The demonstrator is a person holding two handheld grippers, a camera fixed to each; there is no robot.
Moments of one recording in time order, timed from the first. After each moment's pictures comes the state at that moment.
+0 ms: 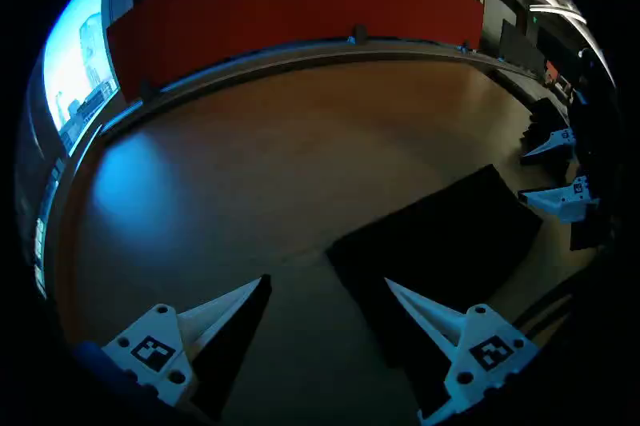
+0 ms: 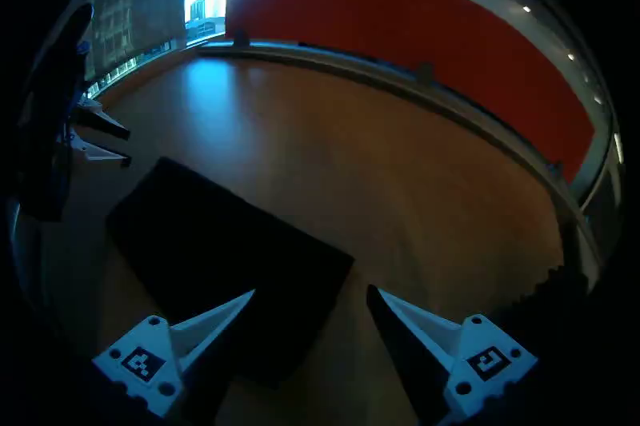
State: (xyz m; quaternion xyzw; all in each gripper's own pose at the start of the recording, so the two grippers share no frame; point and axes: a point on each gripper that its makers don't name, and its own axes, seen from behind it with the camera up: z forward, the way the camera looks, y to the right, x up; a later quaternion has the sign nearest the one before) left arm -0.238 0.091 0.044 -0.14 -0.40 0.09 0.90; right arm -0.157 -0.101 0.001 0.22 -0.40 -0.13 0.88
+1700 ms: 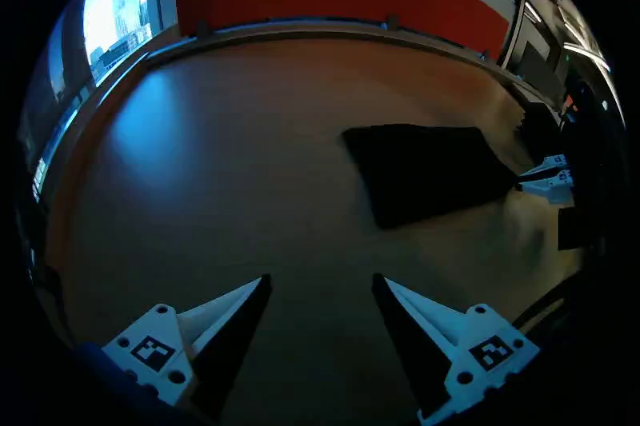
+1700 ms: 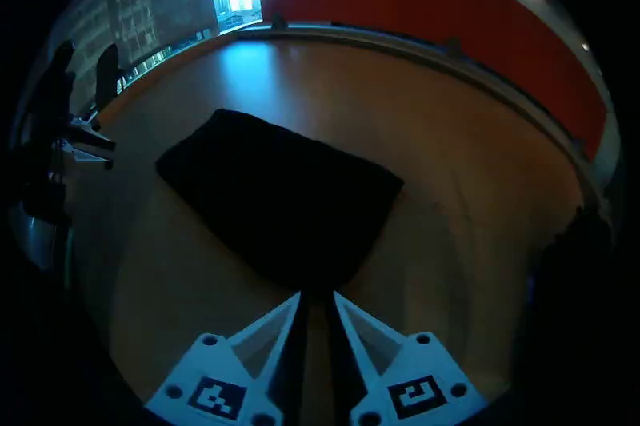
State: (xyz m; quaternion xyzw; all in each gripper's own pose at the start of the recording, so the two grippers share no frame) left arm -0.251 0.046 -0.114 -0.08 -0.45 0.01 0.89; right arm -0.184 -0.096 -0.086 0.29 -0.43 -0.11 0.85
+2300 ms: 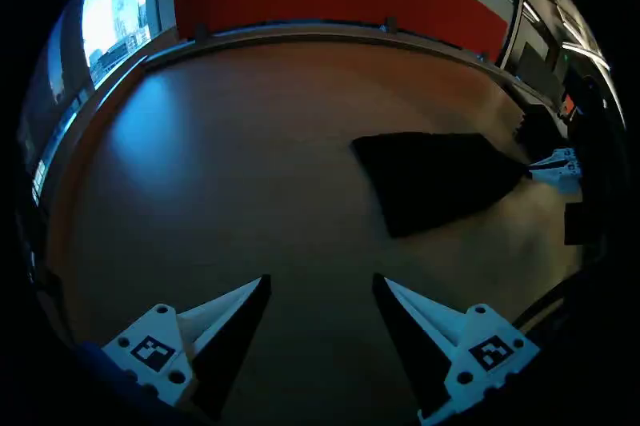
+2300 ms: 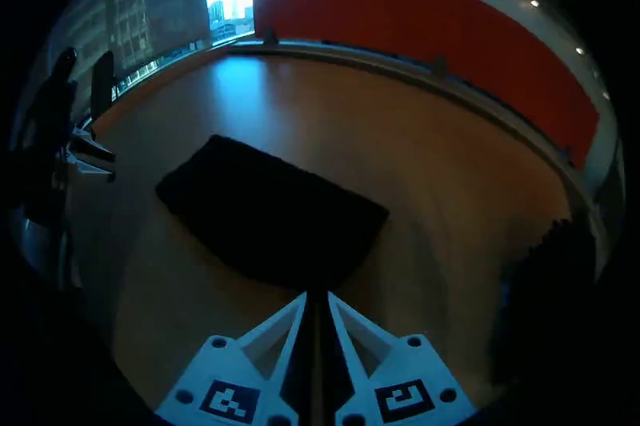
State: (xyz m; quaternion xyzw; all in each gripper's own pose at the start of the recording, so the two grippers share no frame) left arm -0.247 0.048 -0.107 -0.09 -0.44 0.01 0.89; right arm -0.148 -0.086 -0.074 0.27 -0.40 -0.11 0.87
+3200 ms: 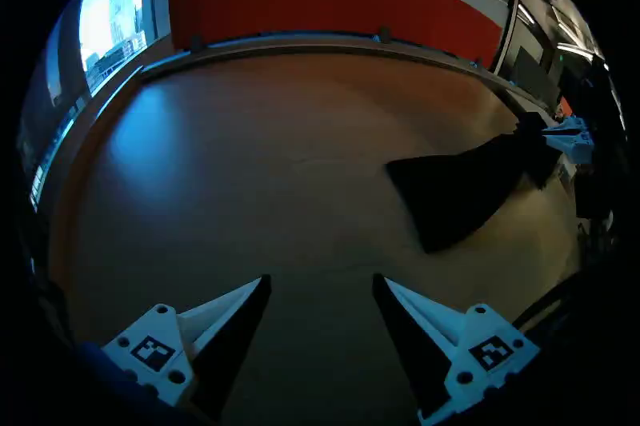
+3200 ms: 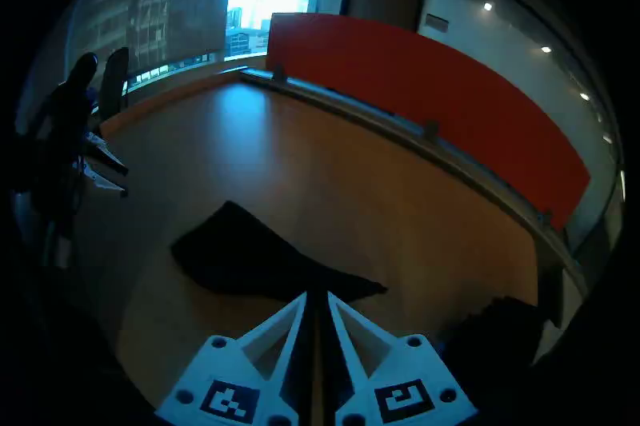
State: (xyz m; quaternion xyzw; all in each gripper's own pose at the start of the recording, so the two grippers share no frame) left arm -0.227 0.056 -0.097 -0.10 -0.43 0.01 0.90; right arm -0.057 -0.079 -0.044 0.28 -0.33 -0.17 0.89
